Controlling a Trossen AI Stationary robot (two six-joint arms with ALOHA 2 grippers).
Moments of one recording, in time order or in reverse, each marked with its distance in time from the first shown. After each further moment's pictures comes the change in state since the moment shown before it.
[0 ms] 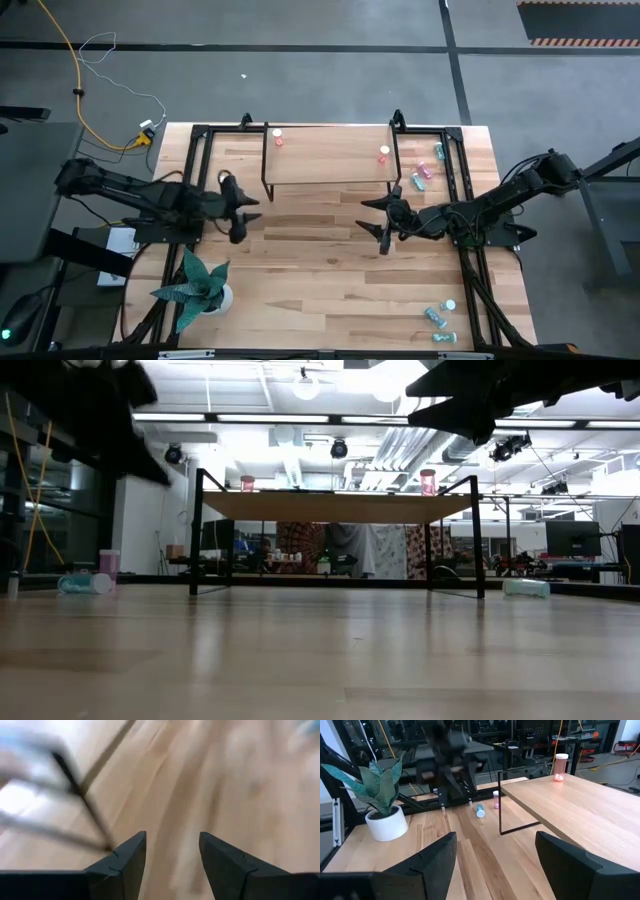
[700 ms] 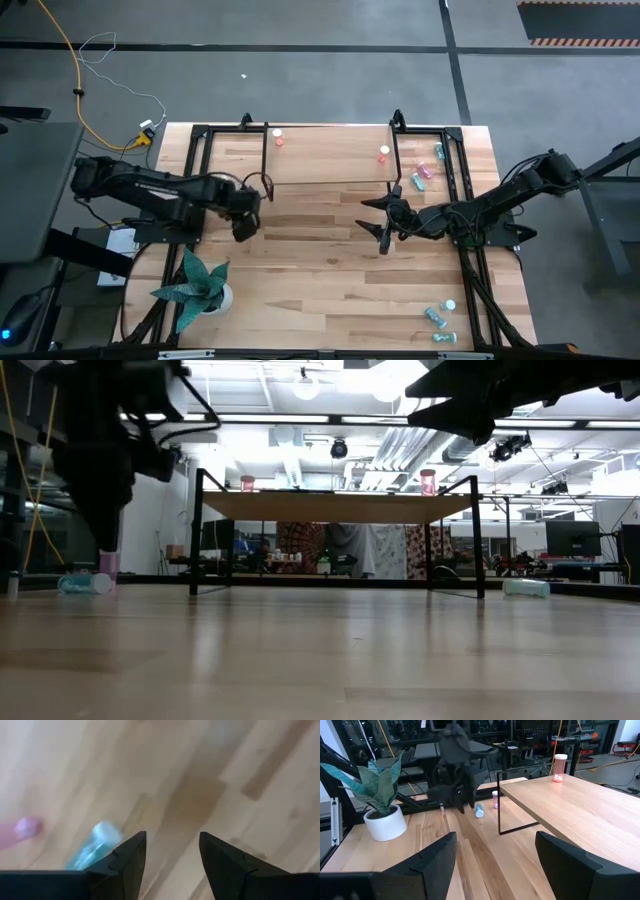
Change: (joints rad) left arm 0.215 0.458 0.237 -0.497 0.273 -0.158; right arm 0.000 0.000 0.000 0.000 0.000 -0.014
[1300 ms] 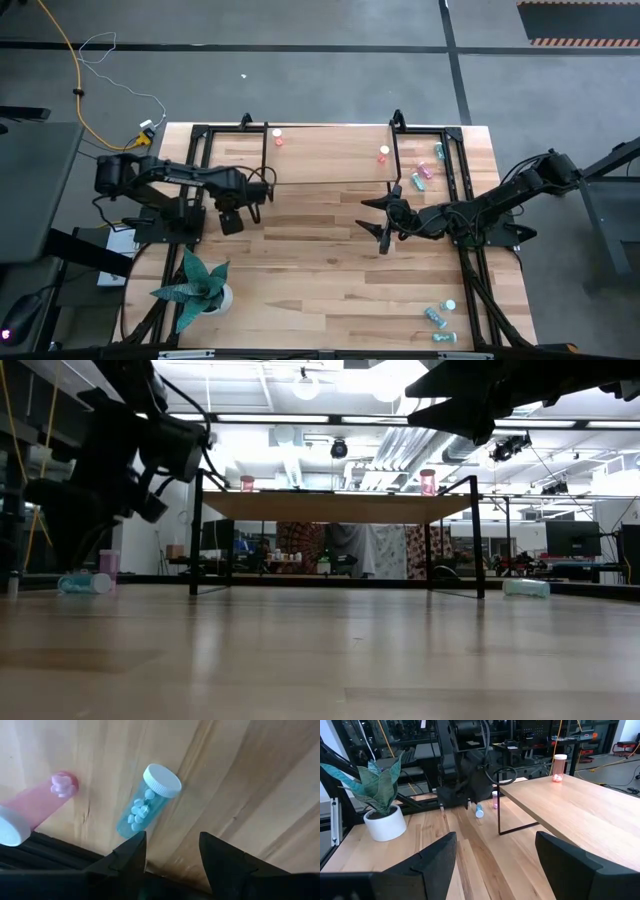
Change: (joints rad) left arm 0.166 0.224 0.033 -0.203 -0.006 0.331; right arm 0.000 0.000 0.000 0.000 0.000 0.000
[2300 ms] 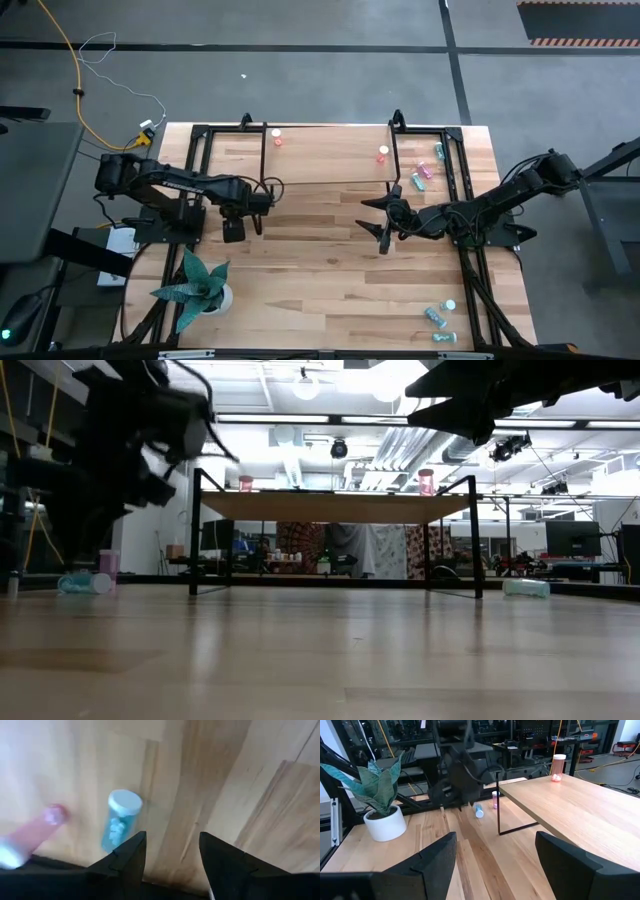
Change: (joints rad) left arm -0.163 -0.007 0.077 -0.010 0.001 -0.003; right arm 0.000 0.000 0.000 0.000 0.000 0.001
